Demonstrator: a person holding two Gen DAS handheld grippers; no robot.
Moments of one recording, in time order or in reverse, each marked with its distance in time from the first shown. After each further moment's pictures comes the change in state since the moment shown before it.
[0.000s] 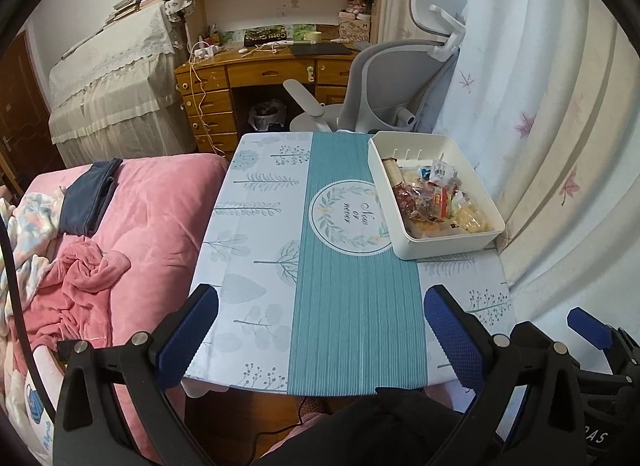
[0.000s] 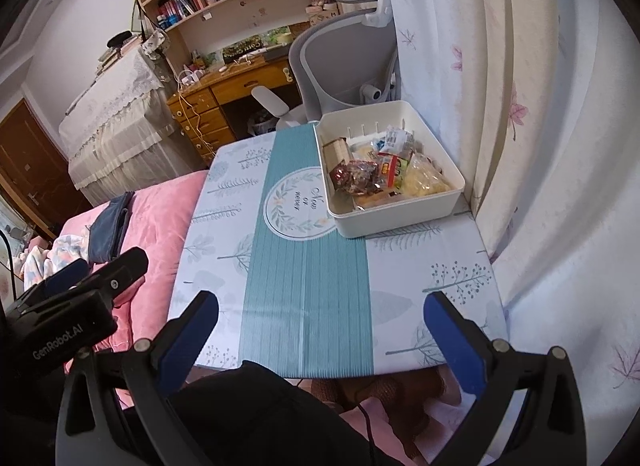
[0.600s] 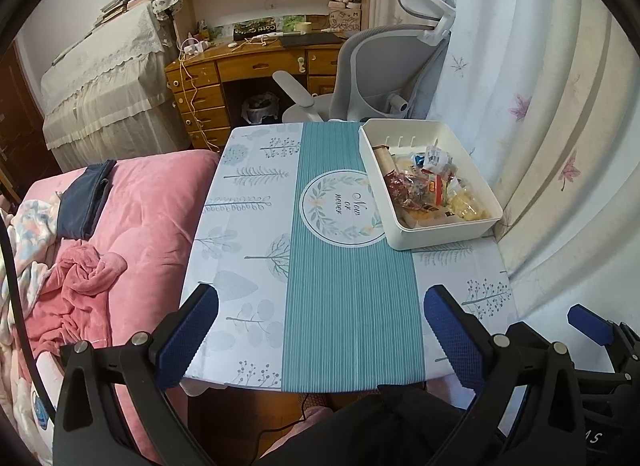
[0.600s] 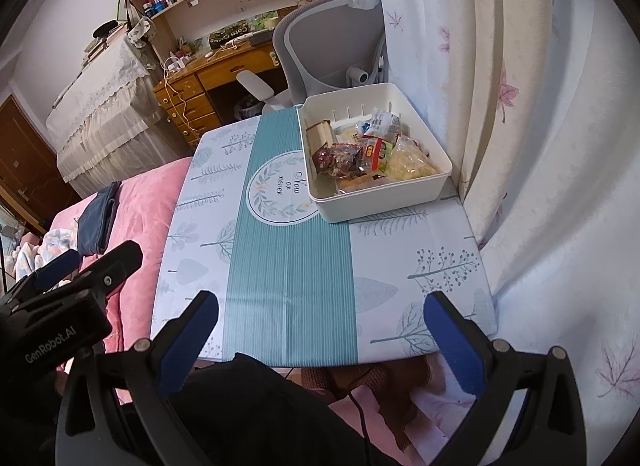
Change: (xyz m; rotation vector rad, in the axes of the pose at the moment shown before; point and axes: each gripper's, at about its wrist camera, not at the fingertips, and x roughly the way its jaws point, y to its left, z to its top) left arm 0.012 -0.019 0.001 0.032 0.034 0.001; right arm 0.009 -0.014 0.002 0.007 0.060 -0.034
